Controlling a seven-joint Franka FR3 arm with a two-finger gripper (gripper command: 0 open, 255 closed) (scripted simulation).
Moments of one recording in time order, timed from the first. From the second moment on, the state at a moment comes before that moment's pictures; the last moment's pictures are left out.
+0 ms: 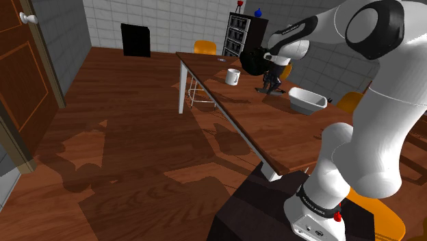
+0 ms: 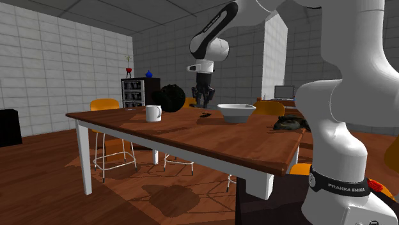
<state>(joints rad) 0.53 0.08 -1.28 -2.04 0.12 2.14 -1.84</state>
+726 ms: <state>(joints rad) 0.37 -0.33 -1.16 -2.16 -0.31 2.08 -1.67</state>
